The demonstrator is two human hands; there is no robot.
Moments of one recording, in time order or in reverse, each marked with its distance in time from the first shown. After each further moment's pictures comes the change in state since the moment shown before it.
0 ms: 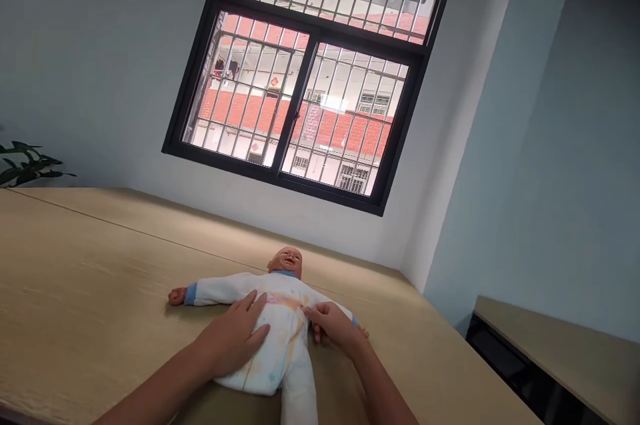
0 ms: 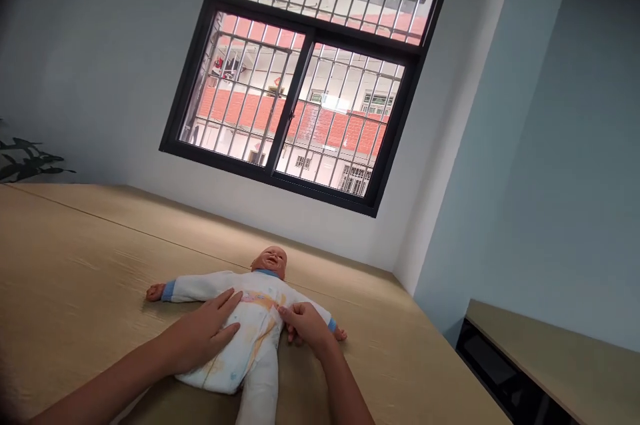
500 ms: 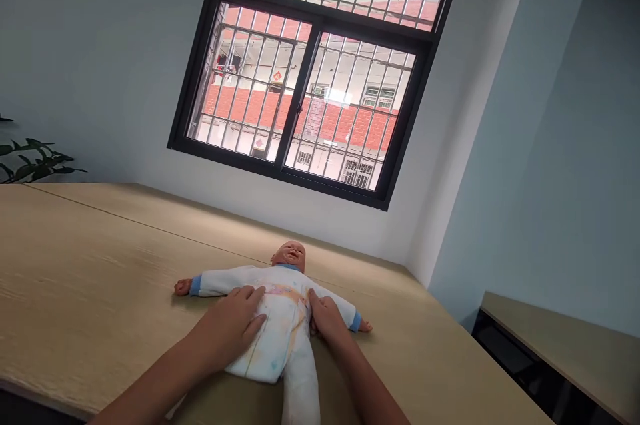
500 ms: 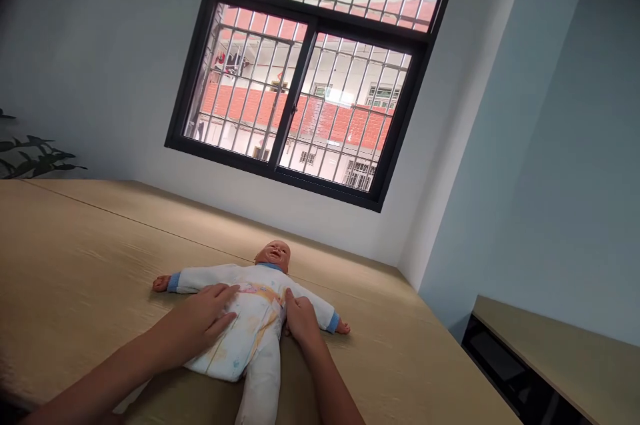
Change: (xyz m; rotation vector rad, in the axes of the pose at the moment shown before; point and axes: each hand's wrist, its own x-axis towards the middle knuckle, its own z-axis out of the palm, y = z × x) left_hand -0.016 0.011 -0.022 0.003 0.087 0.036; right_hand 0.016 0.002 0.028 -0.138 0.308 0.025
